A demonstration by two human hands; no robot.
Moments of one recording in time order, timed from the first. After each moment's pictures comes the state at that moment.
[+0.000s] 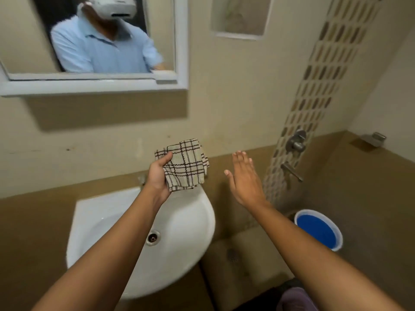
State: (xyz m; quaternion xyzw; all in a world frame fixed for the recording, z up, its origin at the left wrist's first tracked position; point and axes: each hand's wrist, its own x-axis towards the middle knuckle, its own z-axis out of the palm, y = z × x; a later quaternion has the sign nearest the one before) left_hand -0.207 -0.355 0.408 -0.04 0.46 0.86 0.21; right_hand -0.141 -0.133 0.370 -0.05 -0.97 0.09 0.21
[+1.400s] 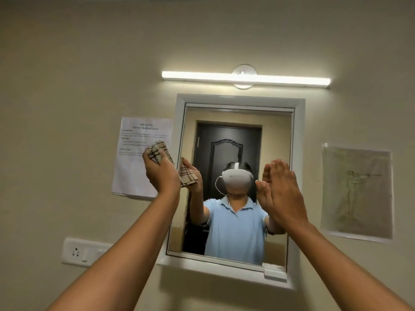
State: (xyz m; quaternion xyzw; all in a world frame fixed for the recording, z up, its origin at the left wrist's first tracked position) left_hand -0.246 -0.544 0.790 -0.06 0.39 0.69 -0.60; right_hand -0.341 -0.277 0.741 0.18 -0.80 0.10 0.56
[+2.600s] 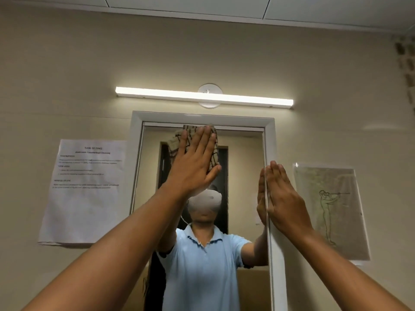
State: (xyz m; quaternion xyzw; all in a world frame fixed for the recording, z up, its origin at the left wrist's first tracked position) left_hand -0.355 -0.484 0.879 0.16 0.75 -0.11 -0.64; right_hand -0.361 -0.230 0.798 0.17 -0.75 0.09 0.63
